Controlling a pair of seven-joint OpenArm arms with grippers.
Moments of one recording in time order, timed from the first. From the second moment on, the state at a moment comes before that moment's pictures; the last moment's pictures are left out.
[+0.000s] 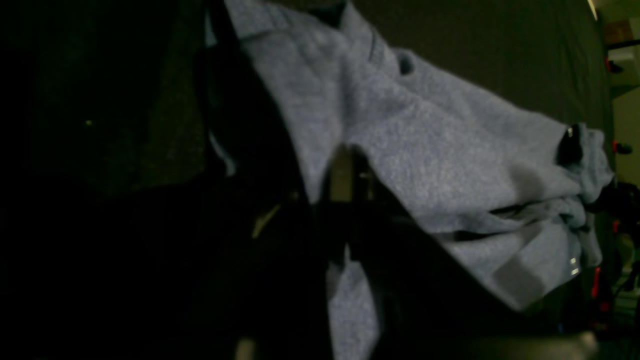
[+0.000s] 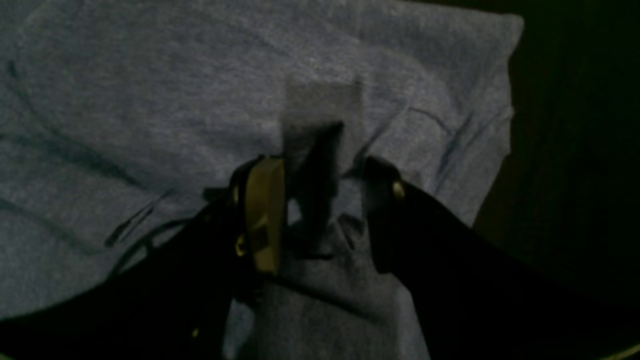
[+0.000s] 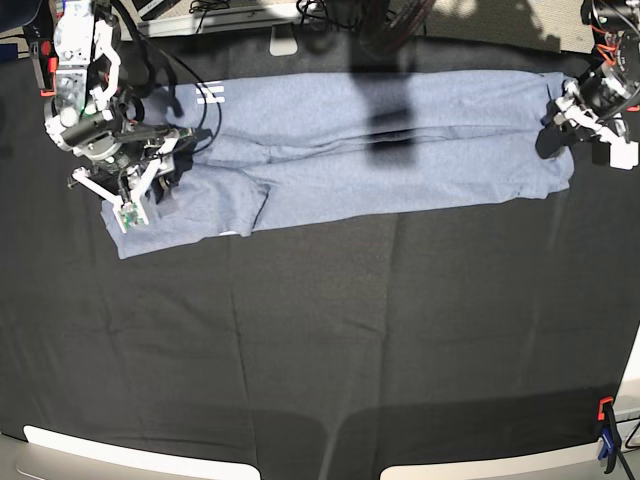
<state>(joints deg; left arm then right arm) 16.9 -15.1 -34.2 73.8 -56.0 -42.8 53.7 -14.9 16.9 11.8 104.9 7.8 25.2 -50.1</state>
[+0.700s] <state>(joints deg) 16.9 -23.1 -33.8 73.5 -48.5 -42.9 47.0 -12.1 16.9 11.8 104.9 7.9 25.2 -48.2</state>
